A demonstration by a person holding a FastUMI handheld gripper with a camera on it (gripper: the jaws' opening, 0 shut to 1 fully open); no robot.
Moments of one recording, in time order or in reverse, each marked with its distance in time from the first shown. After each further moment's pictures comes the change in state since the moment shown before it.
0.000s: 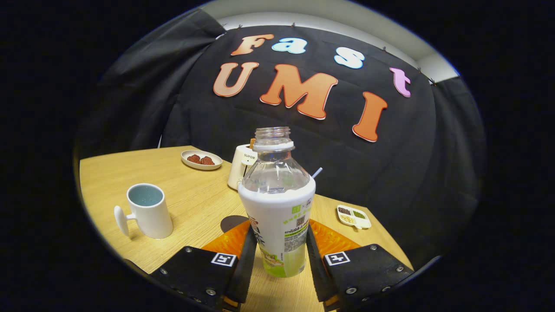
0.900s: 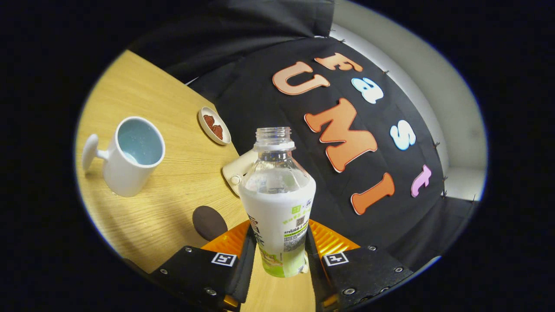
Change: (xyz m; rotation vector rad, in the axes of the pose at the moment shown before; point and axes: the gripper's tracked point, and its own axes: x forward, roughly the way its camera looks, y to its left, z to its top) arm 0.021 0.030 0.045 -0.695 -0.119 -0.115
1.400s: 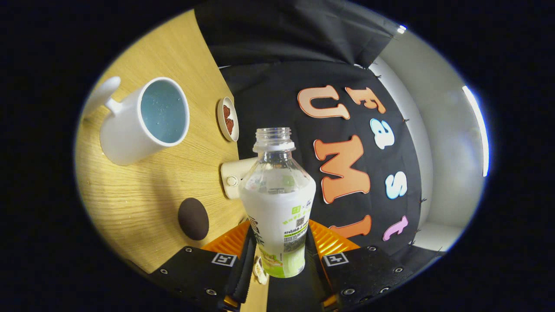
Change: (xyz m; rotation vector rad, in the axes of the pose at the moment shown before) arm 0.005 0.012 0.023 -0.321 -0.109 -0.071
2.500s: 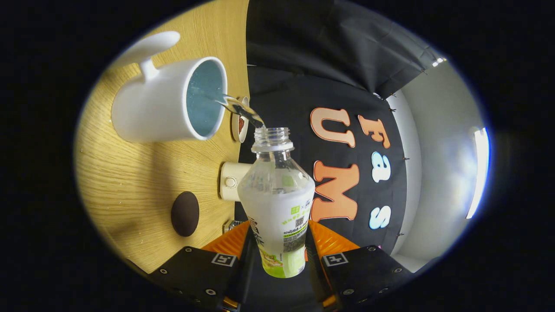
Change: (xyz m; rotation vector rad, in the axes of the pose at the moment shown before) arm 0.007 0.010 0.020 -0.221 -0.077 -0.037
